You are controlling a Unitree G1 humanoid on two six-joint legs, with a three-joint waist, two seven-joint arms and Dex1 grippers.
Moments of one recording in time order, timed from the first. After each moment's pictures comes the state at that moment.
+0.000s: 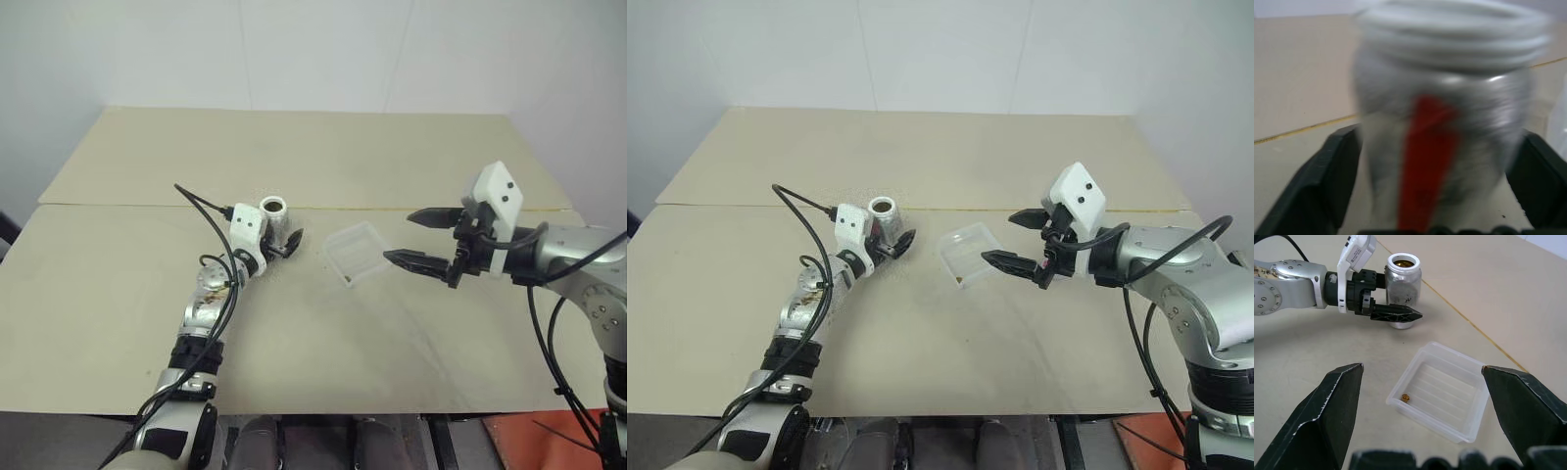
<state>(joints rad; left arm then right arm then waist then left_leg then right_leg) -0.55 0.20 0.02 0.28 -0.16 0.22 -0.42 -0.50 -0.87 -0.12 -0.49 0.69 0.93 0.75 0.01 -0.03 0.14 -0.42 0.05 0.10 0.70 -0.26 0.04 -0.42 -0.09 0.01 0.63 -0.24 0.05</state>
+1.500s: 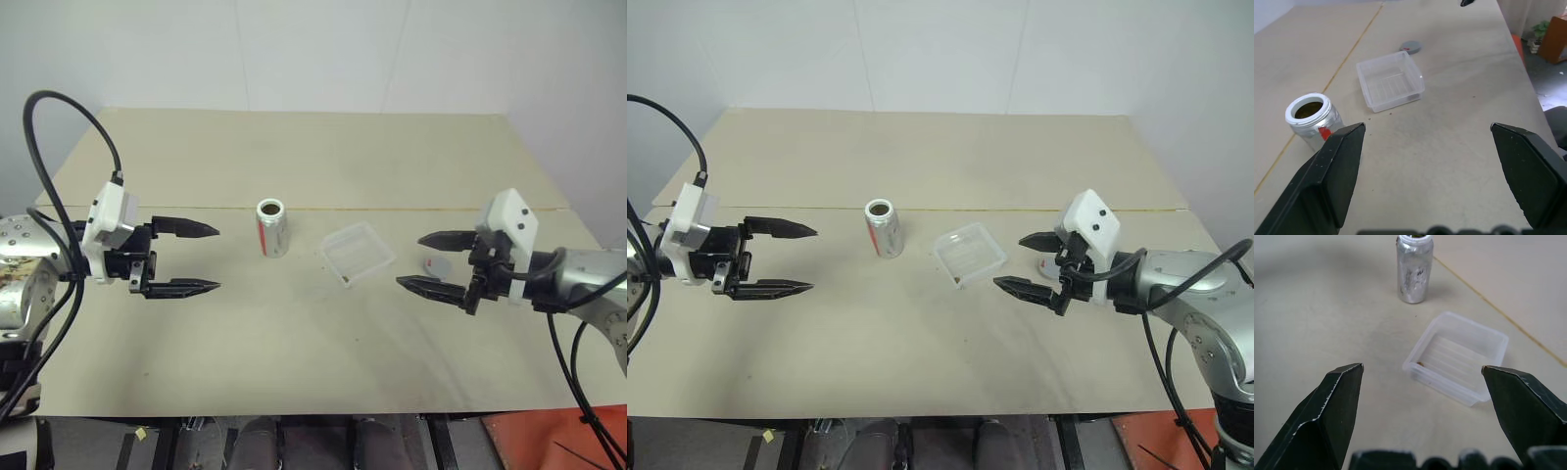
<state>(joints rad) -0.41 0.96 0.20 -0.02 -0.57 0.30 -1.49 -0.32 -0.94 -0.22 -0.58 0.73 0.90 0.83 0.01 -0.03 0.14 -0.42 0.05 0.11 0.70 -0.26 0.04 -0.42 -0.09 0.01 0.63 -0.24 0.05</state>
